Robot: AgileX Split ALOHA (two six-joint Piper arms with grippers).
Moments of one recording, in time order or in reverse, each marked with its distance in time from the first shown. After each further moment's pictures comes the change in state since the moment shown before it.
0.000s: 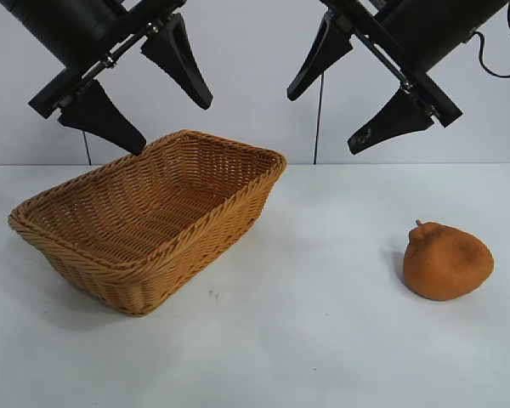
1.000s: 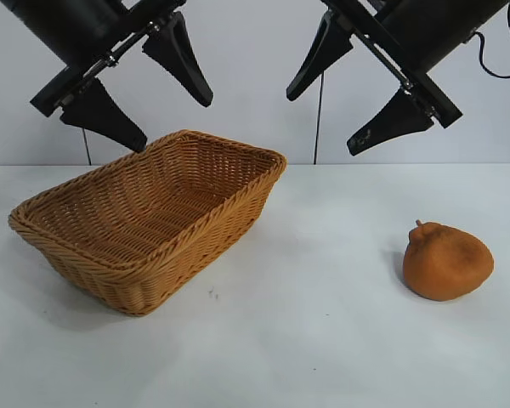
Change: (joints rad) left arm 0.000 0.000 0.000 -0.006 -0.027 0.000; right arm 0.000 0.000 0.000 0.007 0.018 0.000
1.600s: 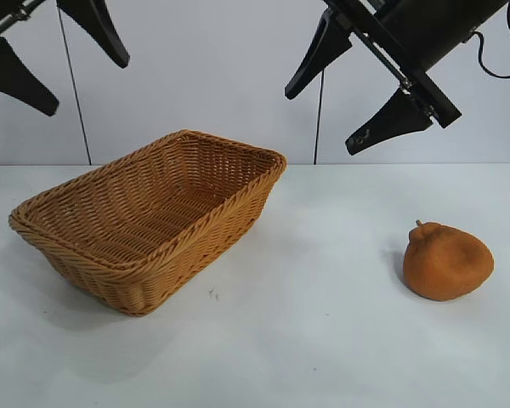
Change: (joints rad) left arm 0.140 -0.153 0.000 0.217 0.085 -0.220; right arm 0.000 0.000 0.000 0.007 0.004 0.000
